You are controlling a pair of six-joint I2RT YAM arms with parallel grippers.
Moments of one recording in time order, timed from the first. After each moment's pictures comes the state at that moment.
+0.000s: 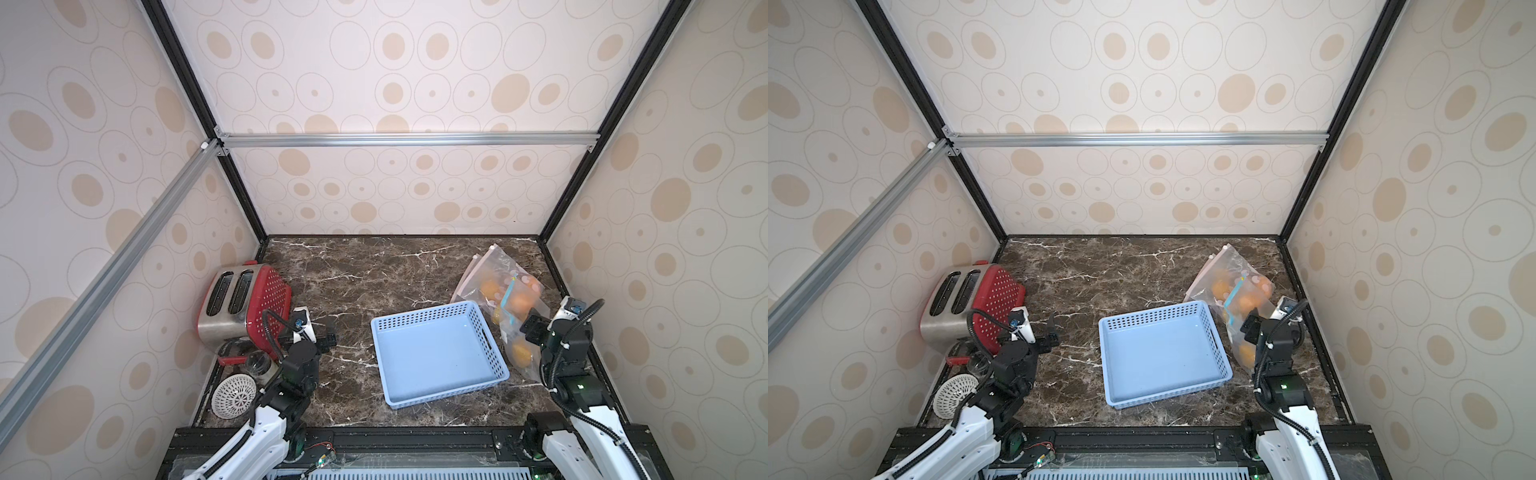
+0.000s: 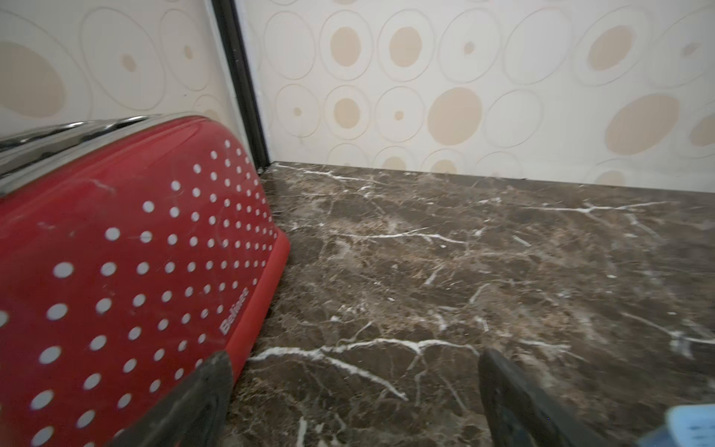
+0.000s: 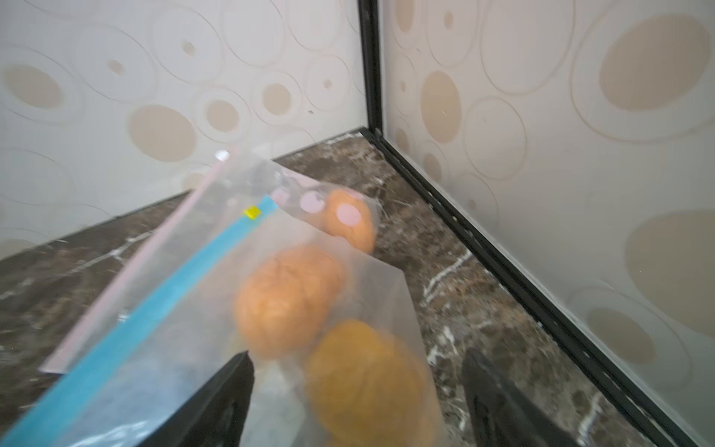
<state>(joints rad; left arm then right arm) -0.42 0.67 0.13 0.30 -0.63 -0.13 0.07 0.57 0.43 -0.29 0.44 0.31</state>
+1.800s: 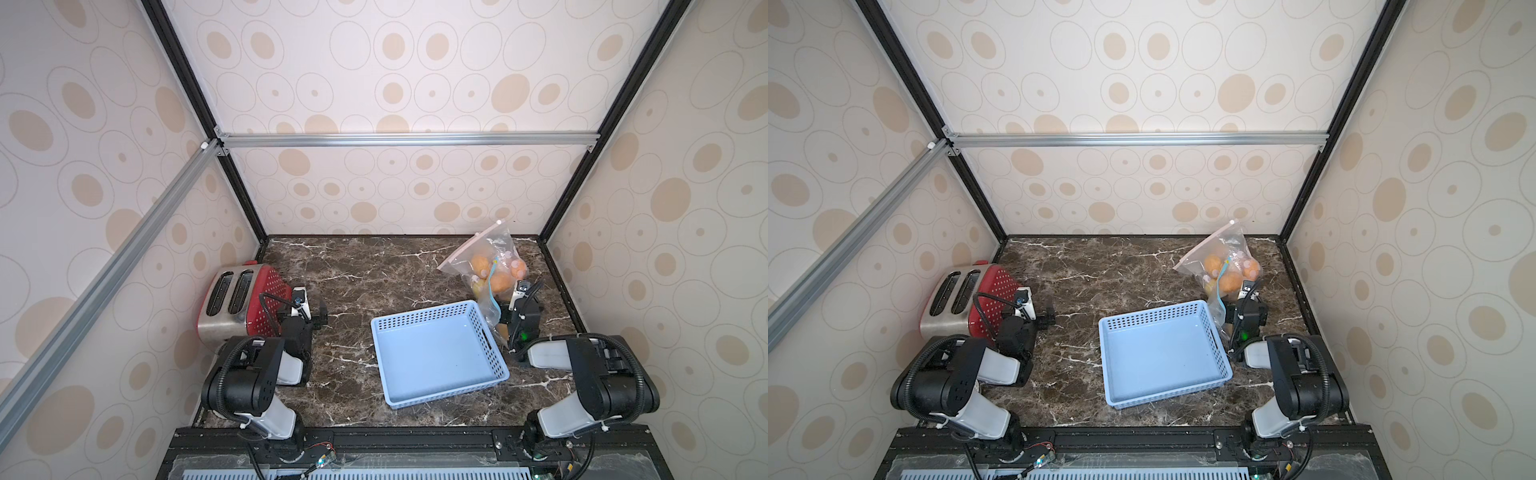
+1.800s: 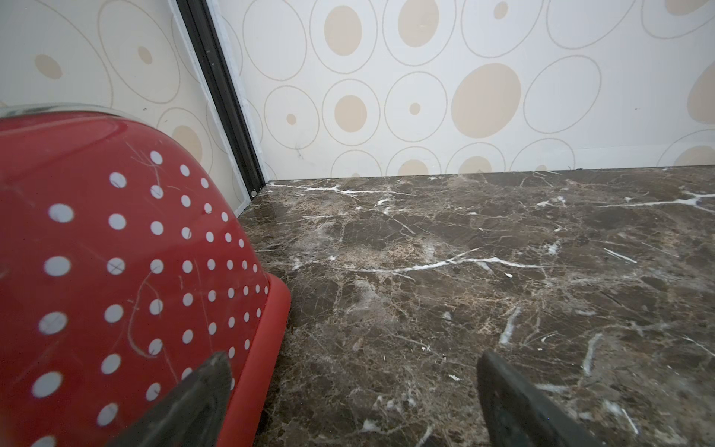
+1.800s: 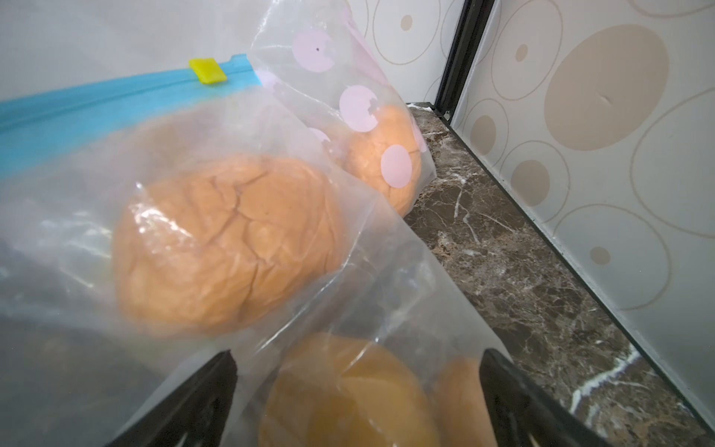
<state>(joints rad) -0.04 1.58 0.22 1.22 -0.20 0.07 0.07 1.54 0.40 0.76 0.31 0.05</state>
